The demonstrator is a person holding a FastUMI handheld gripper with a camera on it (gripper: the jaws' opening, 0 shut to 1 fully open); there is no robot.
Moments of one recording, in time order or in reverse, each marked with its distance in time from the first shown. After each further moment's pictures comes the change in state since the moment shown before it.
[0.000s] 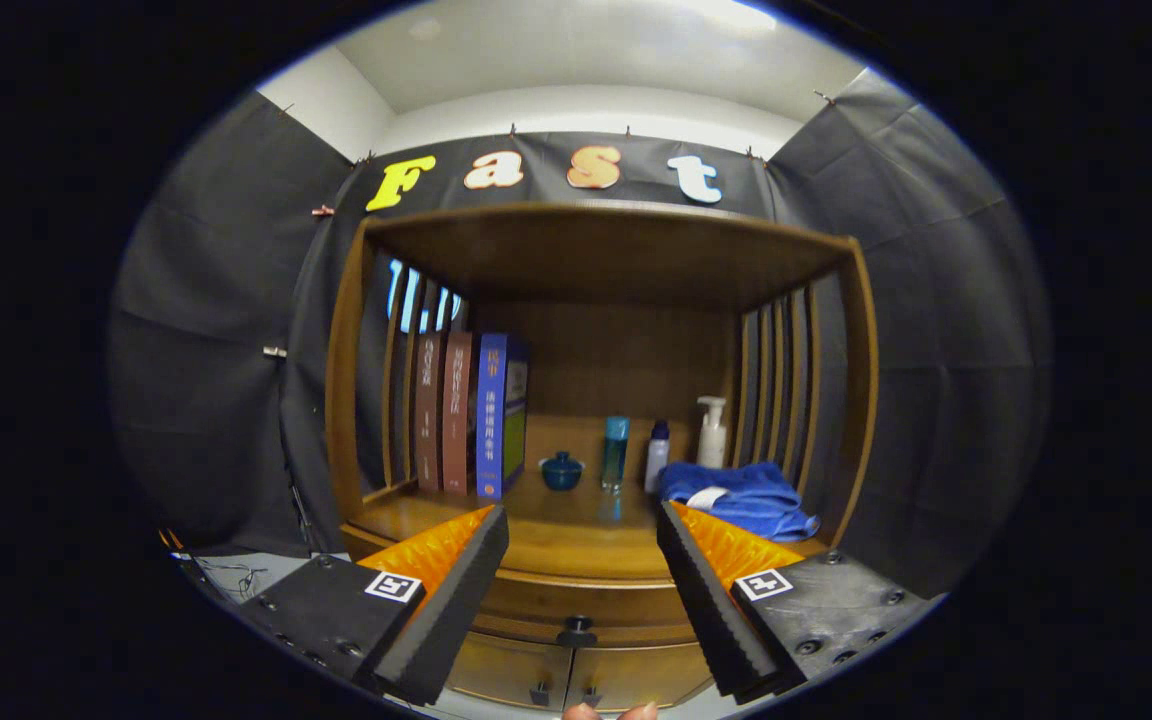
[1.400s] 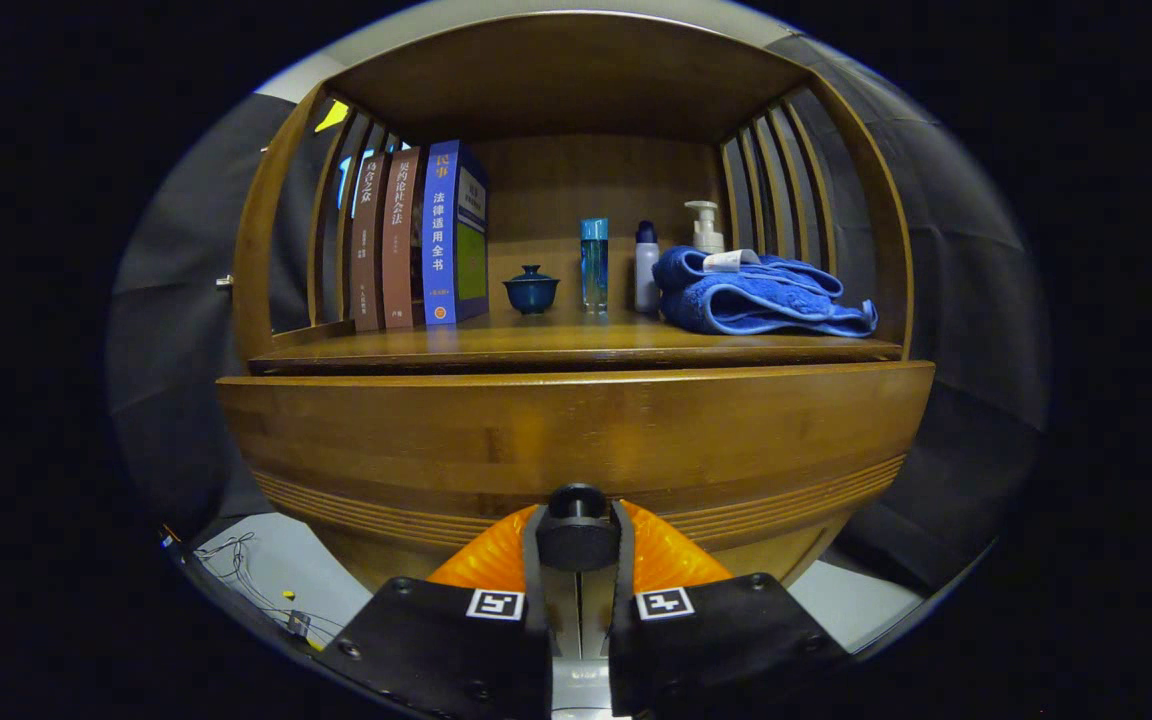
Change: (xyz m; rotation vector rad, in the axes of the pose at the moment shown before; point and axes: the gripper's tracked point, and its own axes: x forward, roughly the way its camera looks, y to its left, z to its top) arm 0.025 -0.012 -0.182 0.063 0.284 -0.108
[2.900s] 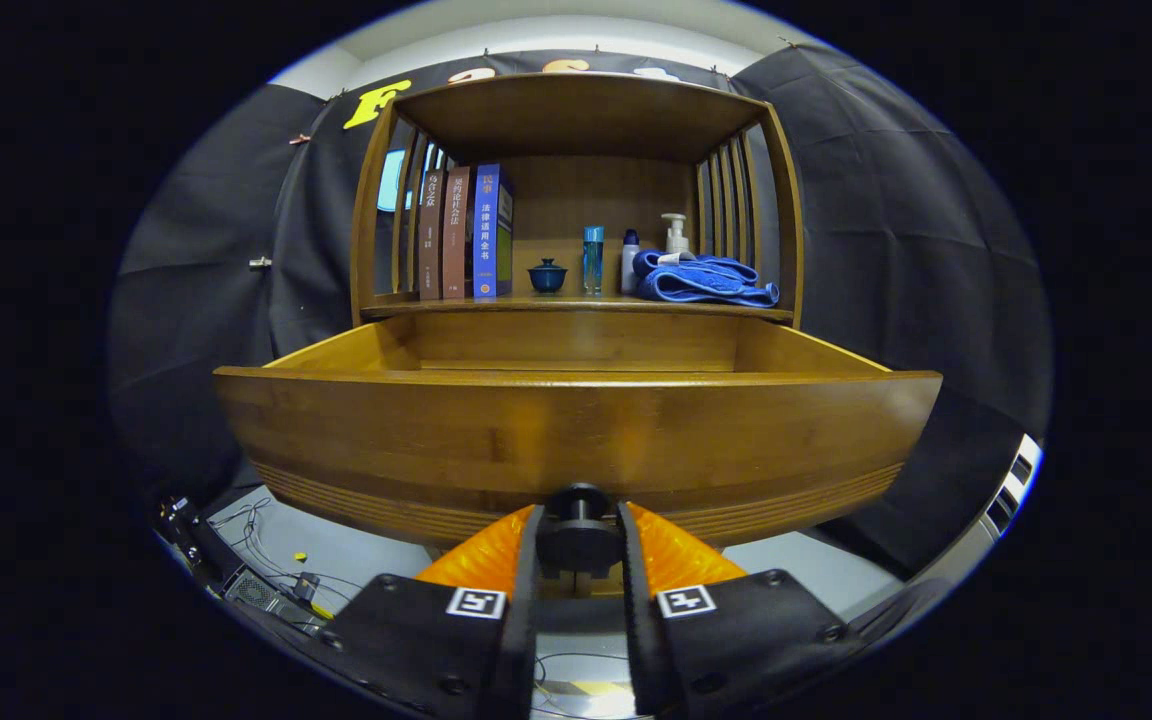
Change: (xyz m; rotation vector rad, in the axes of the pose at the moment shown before) arm -0.175 0.006 -0.044 -0.013 0.013 -0.001
